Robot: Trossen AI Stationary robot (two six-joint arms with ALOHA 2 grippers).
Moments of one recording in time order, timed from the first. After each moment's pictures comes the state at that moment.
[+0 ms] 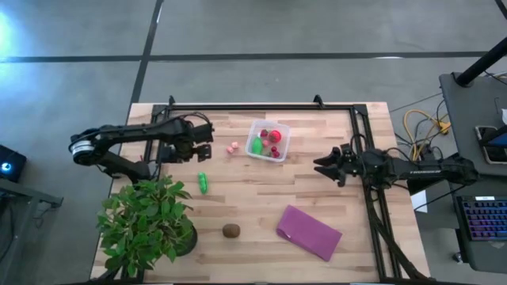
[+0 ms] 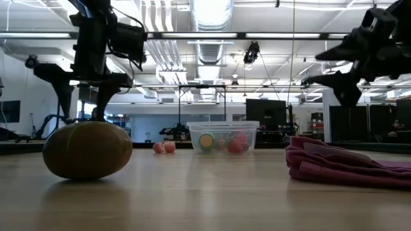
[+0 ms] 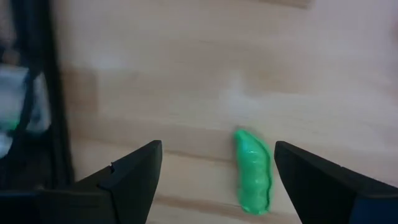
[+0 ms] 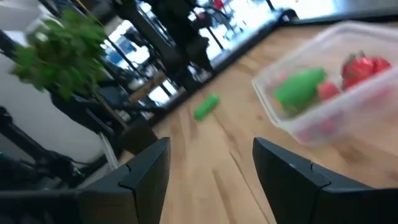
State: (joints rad) left arm 0.37 1.32 0.93 -1.18 -0.01 -1.33; right arm -0.07 0.32 0.01 0.22 0.00 0.65
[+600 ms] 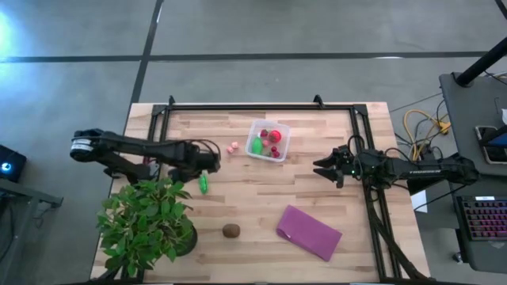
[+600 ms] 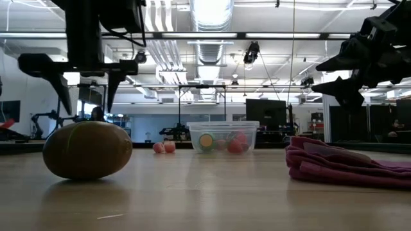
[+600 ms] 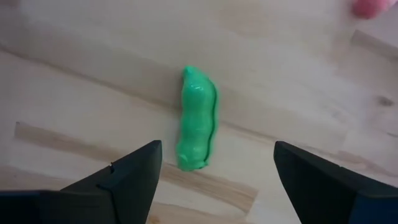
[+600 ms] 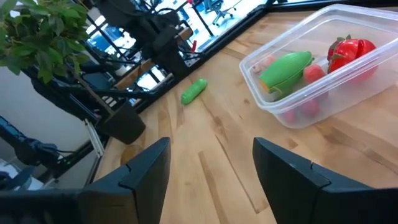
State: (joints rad) left arm 0.00 1.32 0.93 -1.03 -0.11 -1.93; right arm -0.07 0.33 0.01 0.16 0.00 0.63
